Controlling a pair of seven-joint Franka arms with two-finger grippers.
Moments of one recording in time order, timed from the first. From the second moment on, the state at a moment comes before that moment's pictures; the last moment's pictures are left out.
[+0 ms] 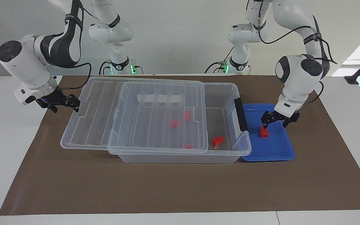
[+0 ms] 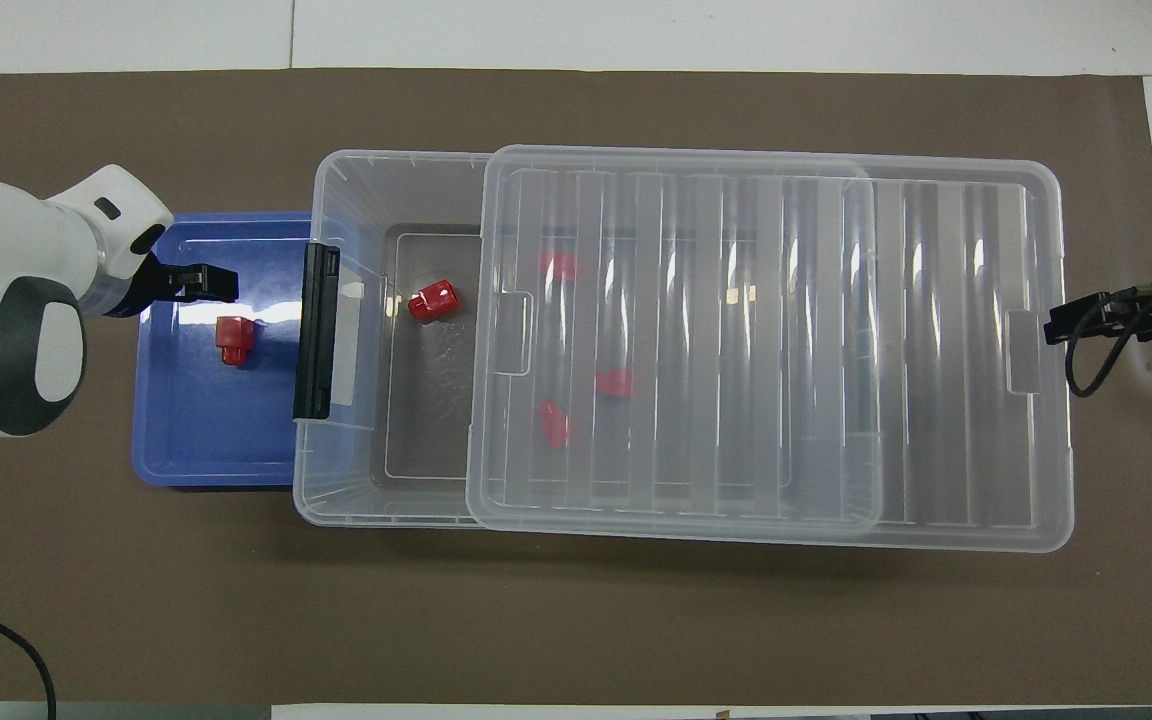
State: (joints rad) left arm -0.01 0.15 -0.07 -2.00 0.04 2.24 -0.04; right arm 0.02 0.07 -0.22 -1.88 0.00 1.87 -0.21
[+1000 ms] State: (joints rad) left arm 0.01 0.20 -0.08 -2.18 0.04 2.44 -0.11; right arm 0.02 0.06 -0.28 -1.88 0.00 1.87 -0.30
